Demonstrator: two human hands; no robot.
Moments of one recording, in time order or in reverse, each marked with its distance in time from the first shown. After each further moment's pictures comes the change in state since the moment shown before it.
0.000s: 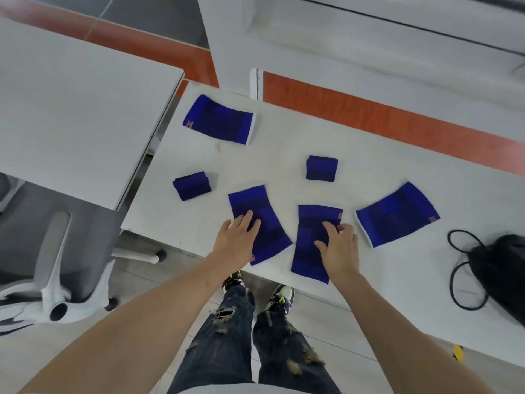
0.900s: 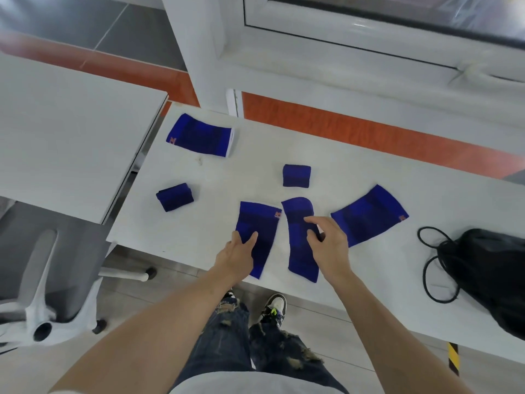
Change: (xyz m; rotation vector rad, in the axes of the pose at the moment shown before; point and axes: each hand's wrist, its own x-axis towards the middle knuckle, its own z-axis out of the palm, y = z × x) left_hand -0.002 0.057 0.000 -0.405 -0.092 -0.146; right_hand -0.026 0.004 -0.057 0.591 0.214 -0.178
